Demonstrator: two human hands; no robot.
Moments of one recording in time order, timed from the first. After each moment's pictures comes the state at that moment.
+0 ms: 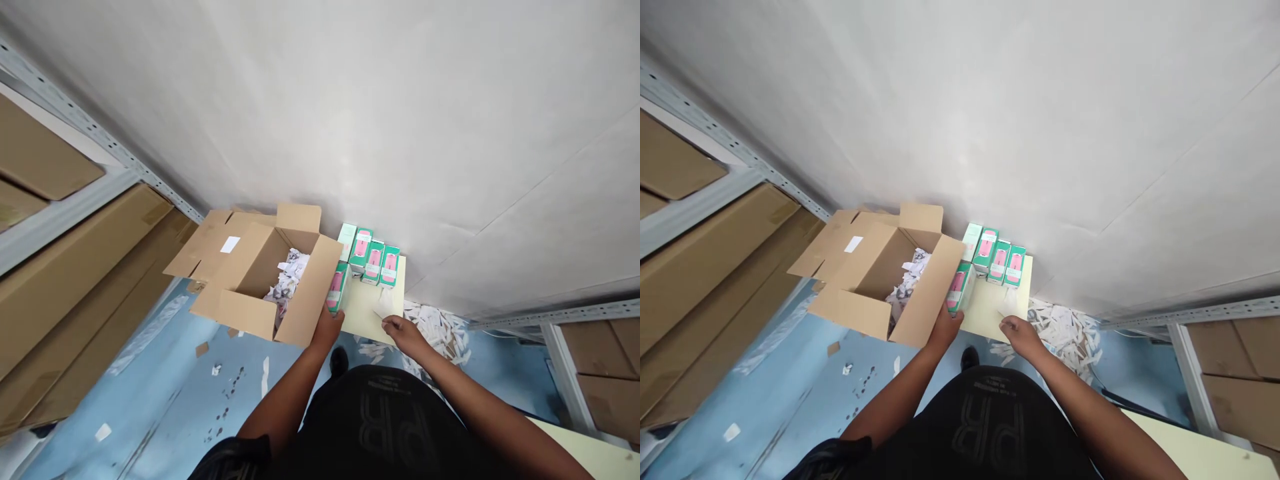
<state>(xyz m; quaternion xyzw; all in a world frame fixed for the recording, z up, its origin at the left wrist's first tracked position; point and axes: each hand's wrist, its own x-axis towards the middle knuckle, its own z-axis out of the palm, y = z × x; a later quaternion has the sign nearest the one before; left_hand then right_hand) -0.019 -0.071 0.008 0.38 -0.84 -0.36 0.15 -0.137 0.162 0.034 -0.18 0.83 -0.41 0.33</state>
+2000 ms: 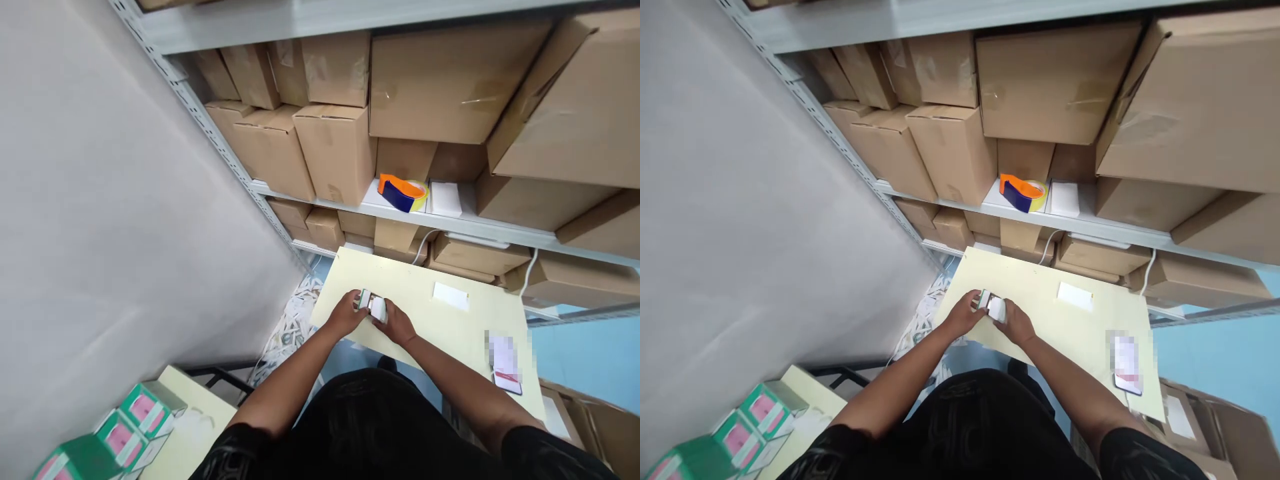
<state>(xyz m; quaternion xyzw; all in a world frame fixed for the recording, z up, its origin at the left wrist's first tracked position) -0.049 0.538 0.068 -0.39 -0.78 -0.35 -0.33 0.129 0.651 -0.030 0.35 0.86 -0.35 -0.10</state>
